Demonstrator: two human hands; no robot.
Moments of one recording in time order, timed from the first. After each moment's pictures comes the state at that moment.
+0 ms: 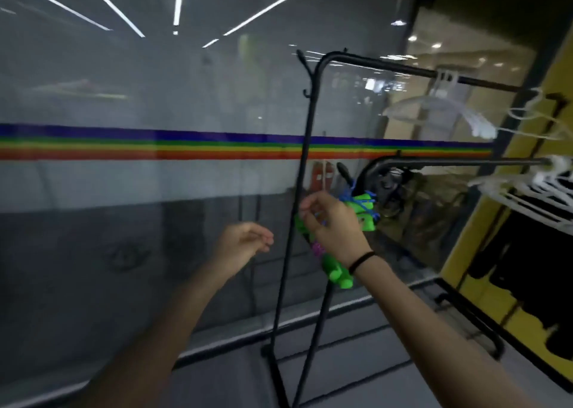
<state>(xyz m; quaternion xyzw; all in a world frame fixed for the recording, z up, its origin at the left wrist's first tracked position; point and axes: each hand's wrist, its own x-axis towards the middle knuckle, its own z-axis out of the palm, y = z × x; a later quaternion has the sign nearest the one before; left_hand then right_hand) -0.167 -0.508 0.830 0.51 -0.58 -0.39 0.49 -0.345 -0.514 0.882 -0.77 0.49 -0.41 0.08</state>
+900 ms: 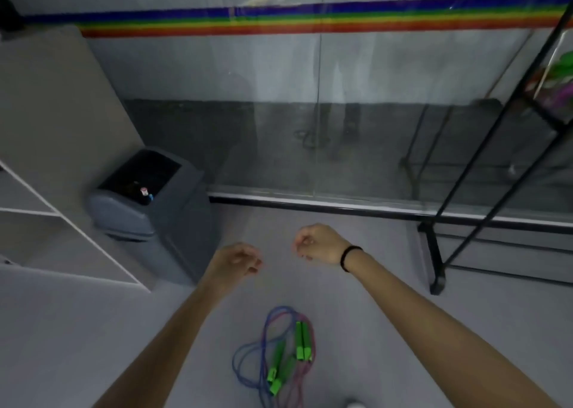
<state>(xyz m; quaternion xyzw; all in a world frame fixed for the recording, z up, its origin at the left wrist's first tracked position) 0.092 0.109 0.665 0.72 -0.27 -0.38 0.52 -0.051 -0.038 0.684 -0.82 0.32 0.01 0.48</state>
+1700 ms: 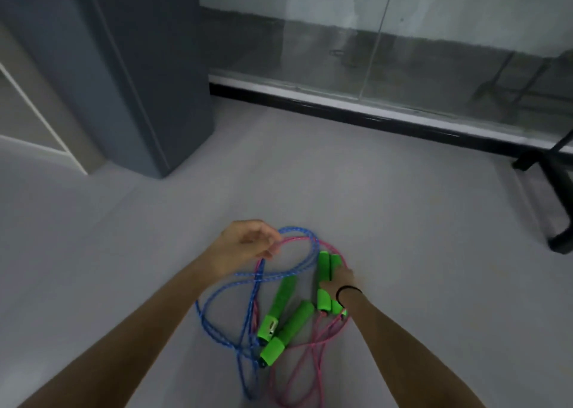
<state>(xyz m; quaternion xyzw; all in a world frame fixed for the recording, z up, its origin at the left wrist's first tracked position) 0.157 0.145 0.012 0.66 -0.36 -0.41 0.51 0.007 -0.012 -0.129 -0.77 0.55 0.14 0.29</state>
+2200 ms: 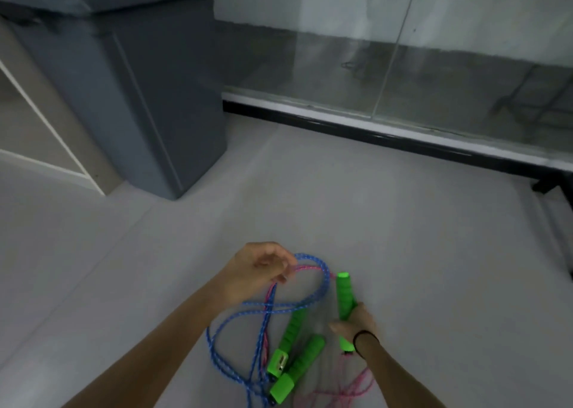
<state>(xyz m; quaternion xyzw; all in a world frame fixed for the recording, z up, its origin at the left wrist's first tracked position) 0.179 0.127 0.059 0.67 -0.38 -0.42 0.48 0.000 -0.009 -0.102 -0.68 0.62 0.08 0.38</state>
